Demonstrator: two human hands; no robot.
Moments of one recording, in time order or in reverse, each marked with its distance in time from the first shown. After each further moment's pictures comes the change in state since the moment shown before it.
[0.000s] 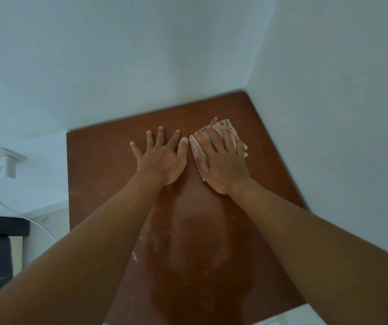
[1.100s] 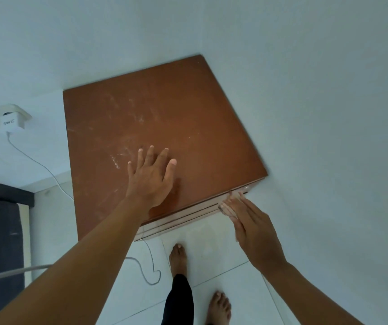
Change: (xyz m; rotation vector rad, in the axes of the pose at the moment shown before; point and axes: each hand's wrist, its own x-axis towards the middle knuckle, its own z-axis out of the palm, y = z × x) left_hand -0.248 0.015 0.101 -0.087 0.099 0.112; right_hand -0.408 0.054 0.009 0.271 0.361 -0.054
